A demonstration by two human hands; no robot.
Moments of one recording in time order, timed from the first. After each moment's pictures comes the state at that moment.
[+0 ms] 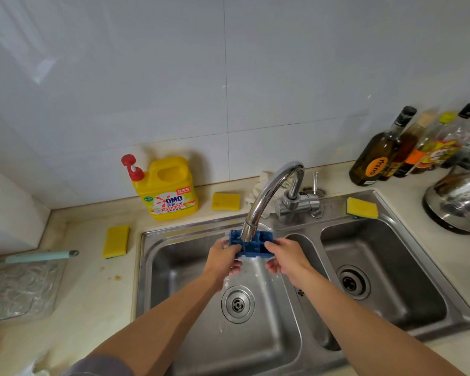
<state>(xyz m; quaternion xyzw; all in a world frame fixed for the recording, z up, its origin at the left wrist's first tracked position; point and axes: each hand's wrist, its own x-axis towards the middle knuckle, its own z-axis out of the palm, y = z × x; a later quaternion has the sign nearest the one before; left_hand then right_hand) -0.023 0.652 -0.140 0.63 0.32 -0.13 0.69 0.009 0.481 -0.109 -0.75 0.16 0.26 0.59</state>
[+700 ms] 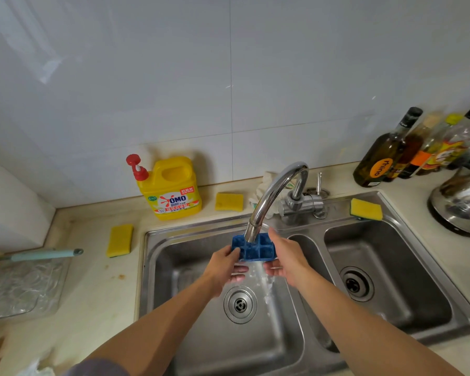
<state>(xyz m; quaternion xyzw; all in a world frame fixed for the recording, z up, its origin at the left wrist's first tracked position) -0.038 0.660 -0.140 0.62 0.28 -0.19 0.71 0.013 0.497 -0.109 -0.69 0.24 0.27 0.63</state>
